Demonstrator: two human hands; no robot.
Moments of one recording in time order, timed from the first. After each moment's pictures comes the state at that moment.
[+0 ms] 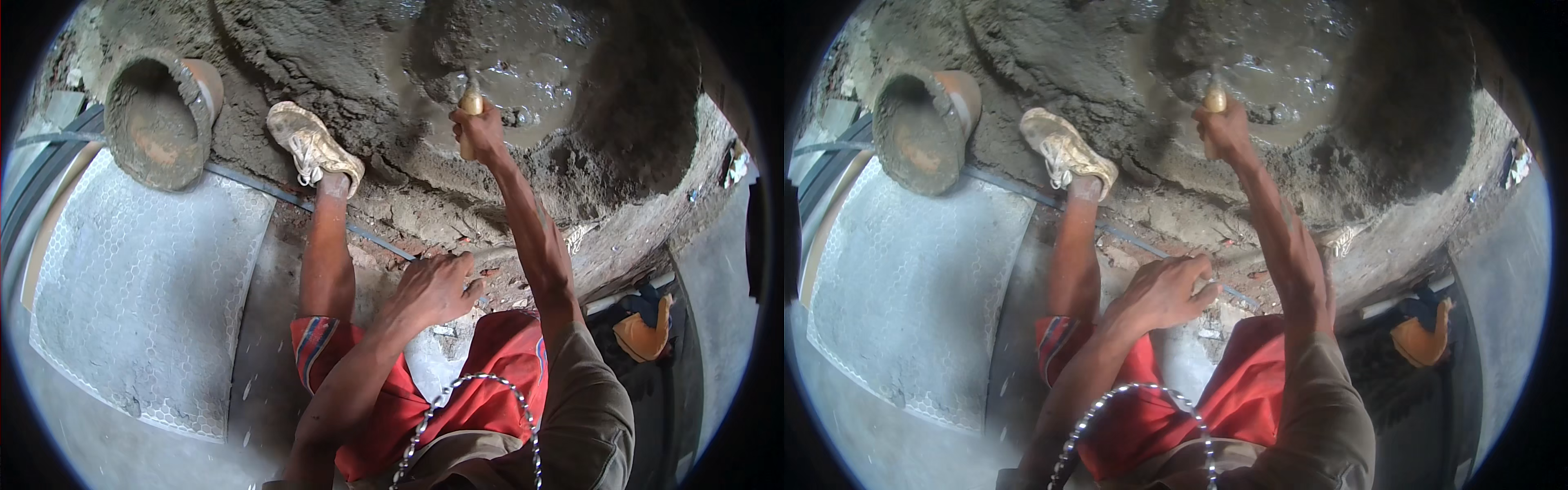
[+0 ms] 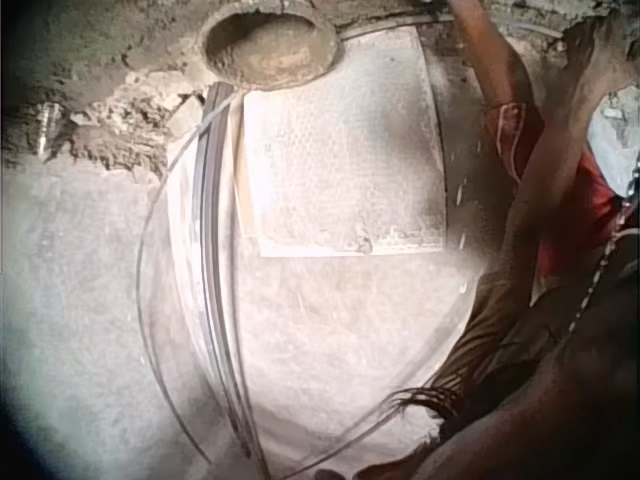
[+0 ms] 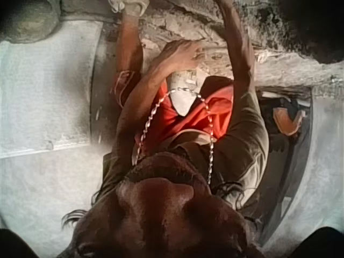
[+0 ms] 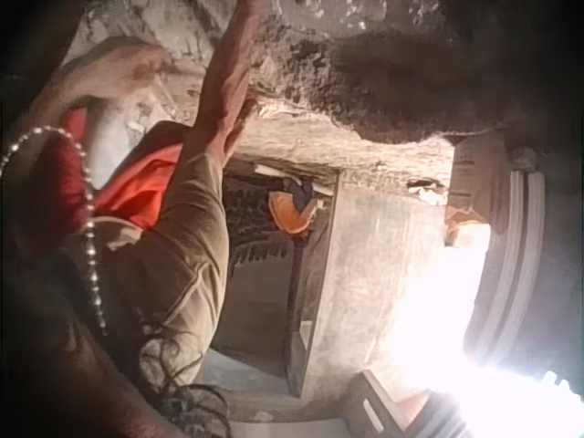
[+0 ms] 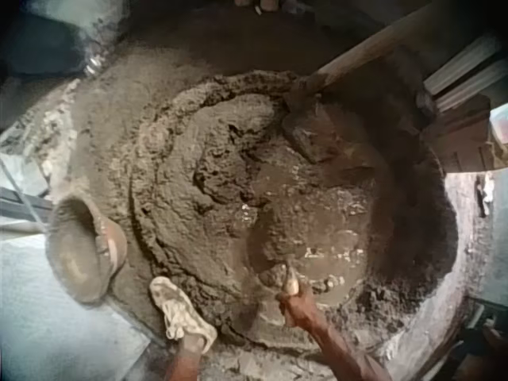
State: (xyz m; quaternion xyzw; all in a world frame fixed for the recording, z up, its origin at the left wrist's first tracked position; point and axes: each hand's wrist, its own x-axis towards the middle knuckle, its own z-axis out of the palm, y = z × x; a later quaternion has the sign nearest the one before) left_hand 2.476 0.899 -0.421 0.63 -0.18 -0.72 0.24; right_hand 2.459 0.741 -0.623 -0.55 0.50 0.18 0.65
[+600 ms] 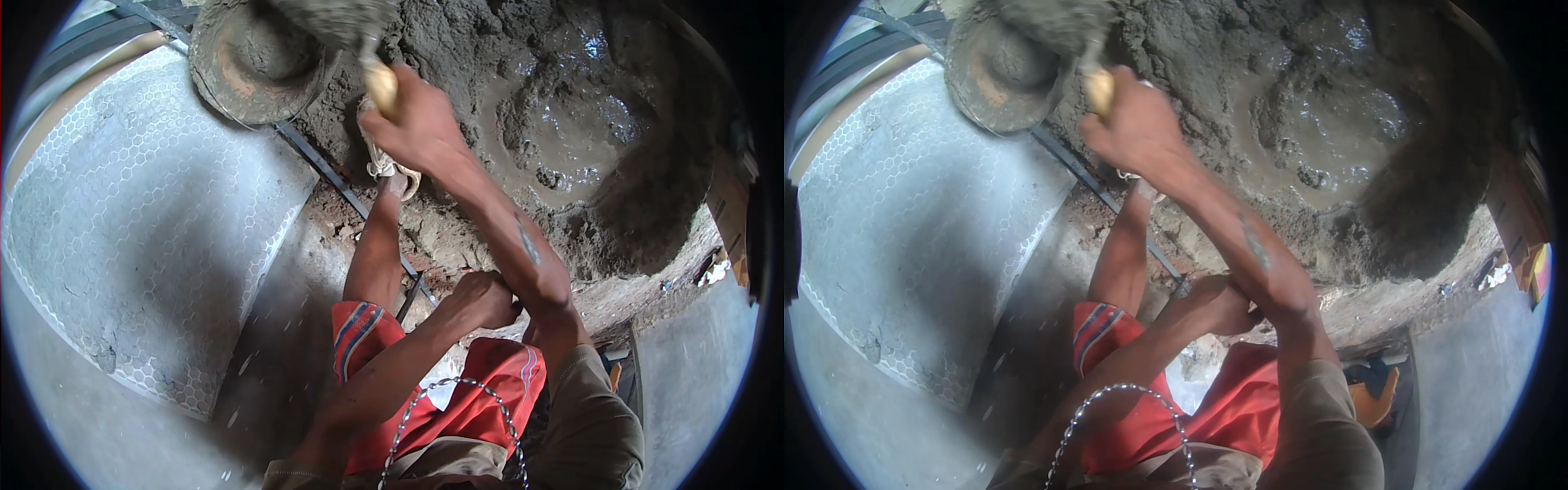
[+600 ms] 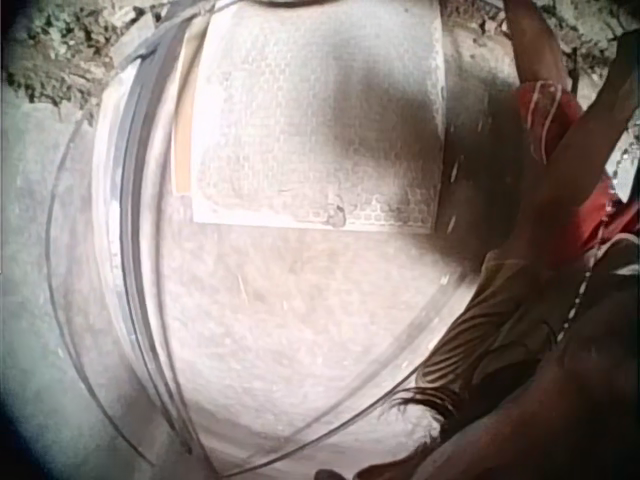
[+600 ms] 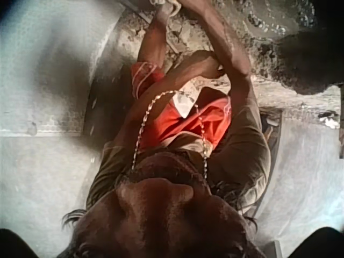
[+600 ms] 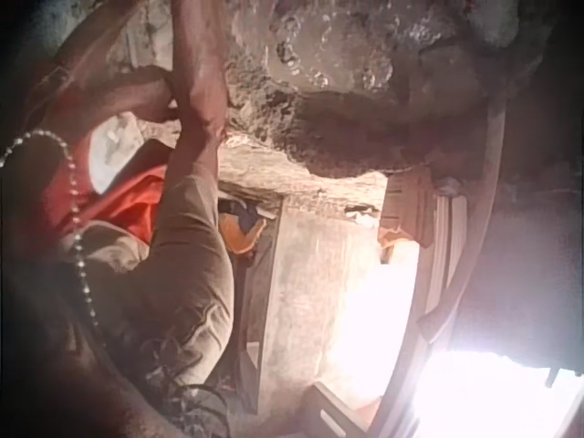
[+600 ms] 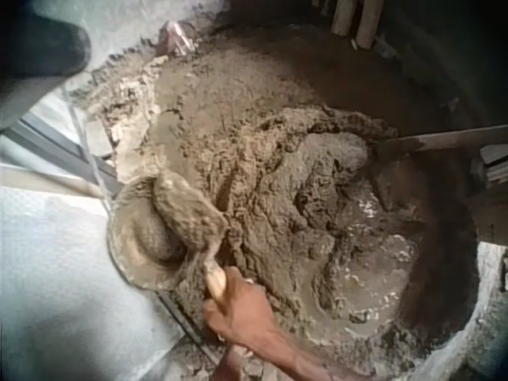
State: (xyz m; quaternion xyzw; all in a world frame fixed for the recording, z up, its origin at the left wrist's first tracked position) left_hand 2.494 0.938 -0.411 0.64 -0.15 -0.69 0.31; right_hand 2.639 0.938 -0.489 -0.82 0.07 0.24 0.52
